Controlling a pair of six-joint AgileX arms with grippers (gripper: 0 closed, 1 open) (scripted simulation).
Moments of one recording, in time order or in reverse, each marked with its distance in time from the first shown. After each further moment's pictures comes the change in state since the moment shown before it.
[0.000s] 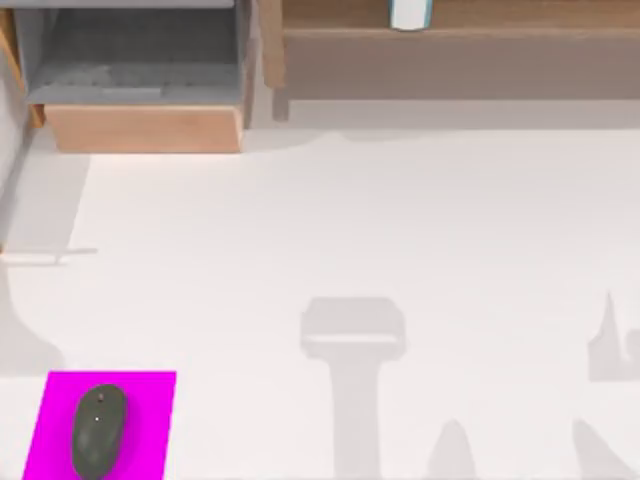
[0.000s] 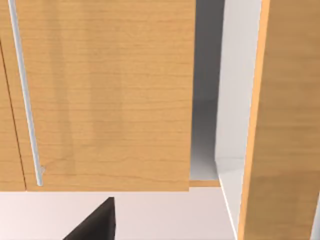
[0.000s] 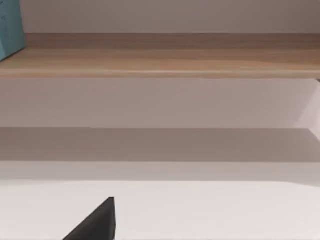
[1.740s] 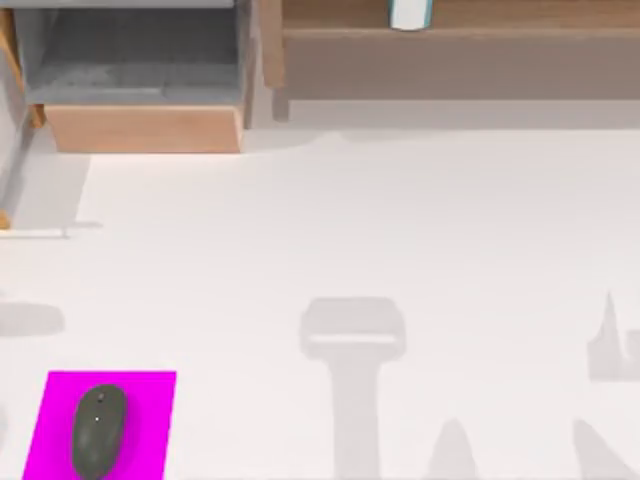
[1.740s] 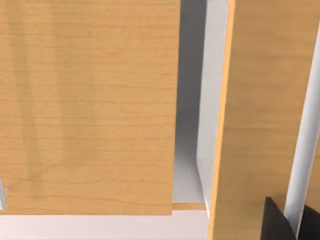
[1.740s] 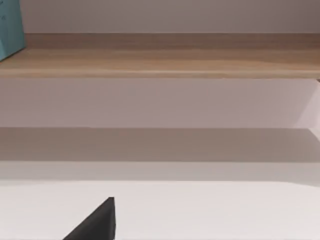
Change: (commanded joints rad) left arm -0.065 0.061 0.118 -0.077 -0.064 -0.006; right arm 0.000 0.000 0.000 0.000 0.000 0.000
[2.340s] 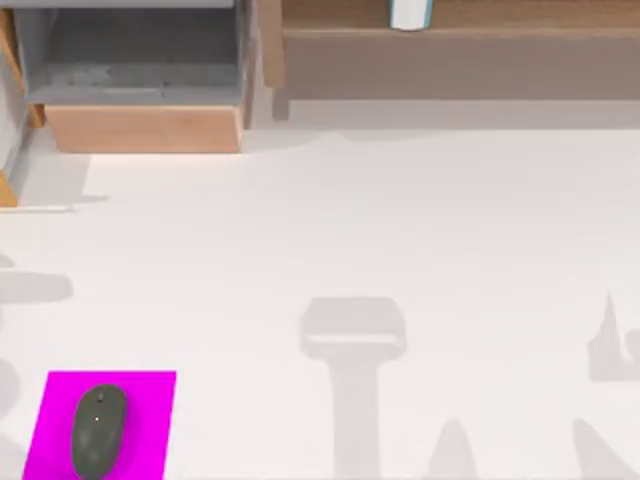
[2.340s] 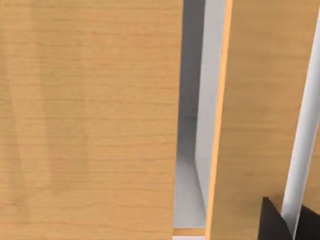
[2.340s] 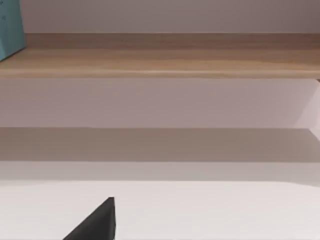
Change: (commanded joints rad) left arm -0.057 0.049 0.109 -0.066 -0.058 -0.003; right arm 0.000 0.000 0.000 0.000 0.000 0.000
